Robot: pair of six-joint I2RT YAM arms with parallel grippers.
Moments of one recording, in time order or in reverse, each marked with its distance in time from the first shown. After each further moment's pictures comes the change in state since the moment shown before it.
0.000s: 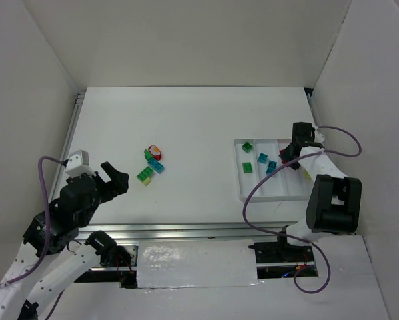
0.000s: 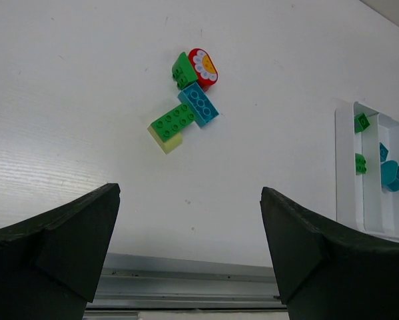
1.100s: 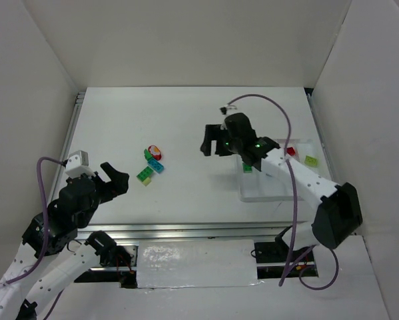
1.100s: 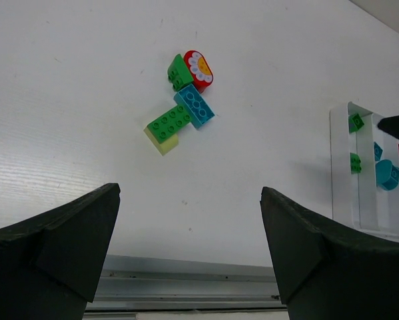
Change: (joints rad) left arm -0.021 -0.011 -0.001 0.006 -0.007 -0.003; right arm 0.694 -0.120 0.177 0.083 -0.161 -0.153
